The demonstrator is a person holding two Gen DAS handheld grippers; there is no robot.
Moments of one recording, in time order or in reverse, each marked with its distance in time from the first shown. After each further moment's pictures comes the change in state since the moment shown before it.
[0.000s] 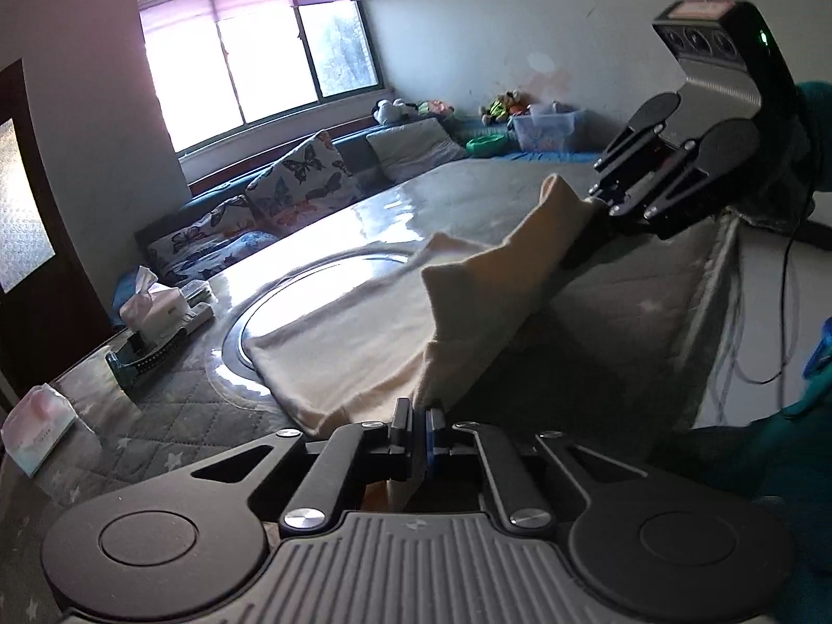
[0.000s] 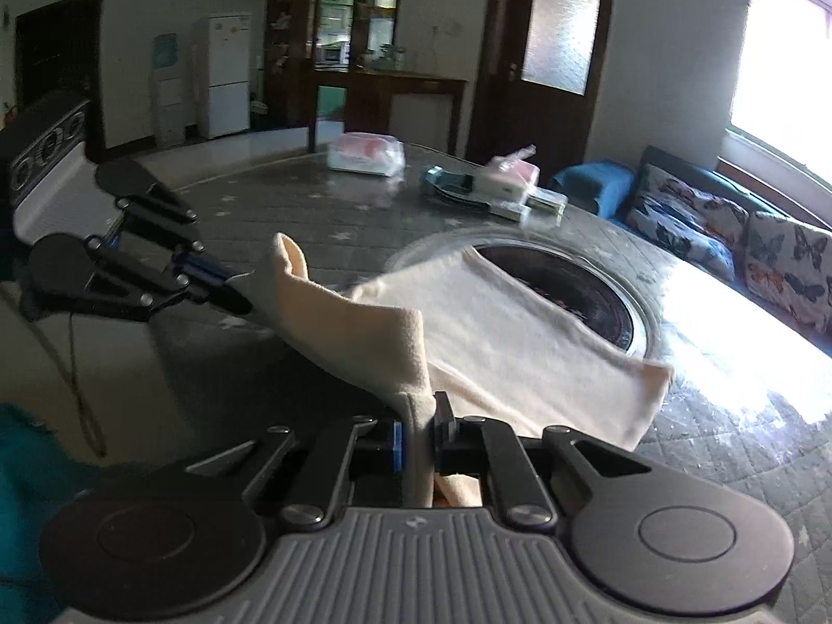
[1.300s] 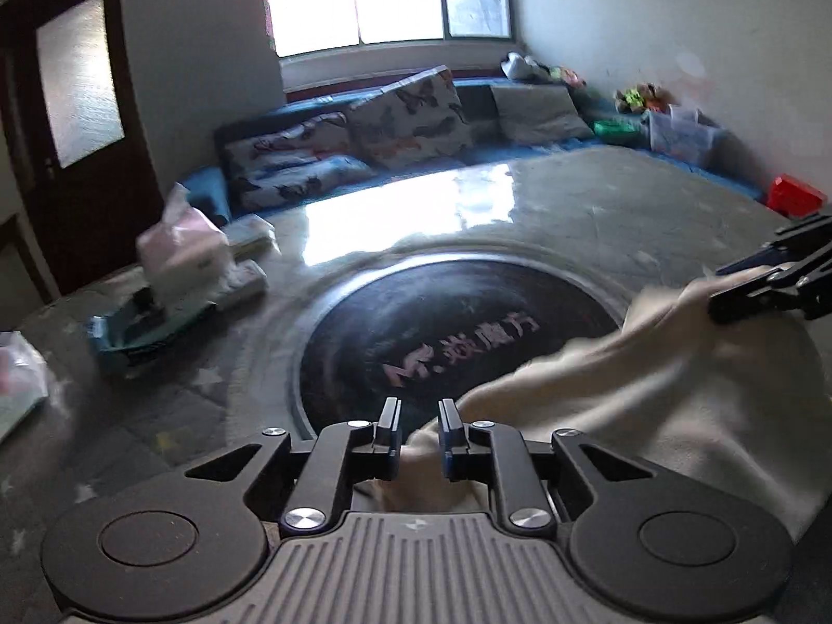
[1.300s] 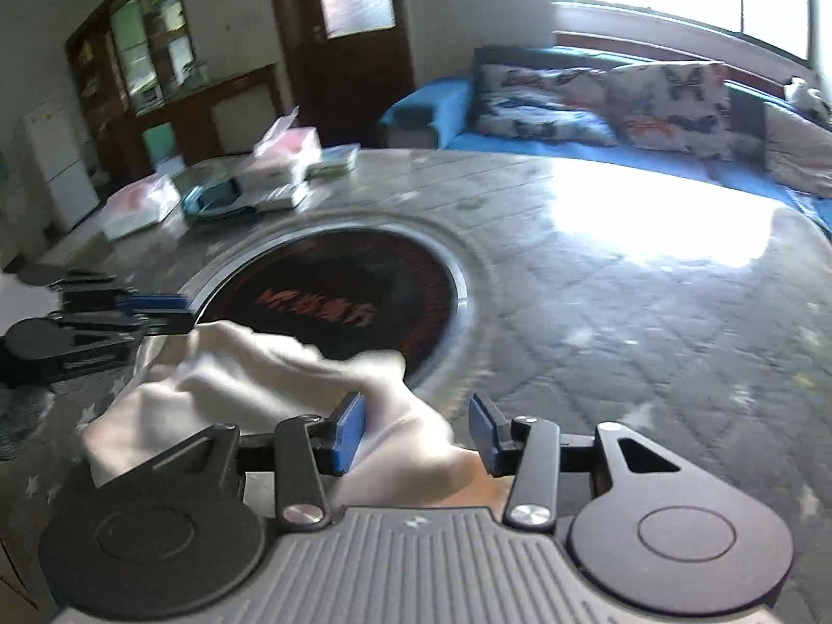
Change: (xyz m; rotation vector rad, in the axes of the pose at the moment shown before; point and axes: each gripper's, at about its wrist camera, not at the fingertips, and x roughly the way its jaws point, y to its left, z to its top) left arm 0.185 0.109 0.058 -0.279 0.123 0.174; right arm 0.098 -0.170 0.005 0.459 0.069 -0.204
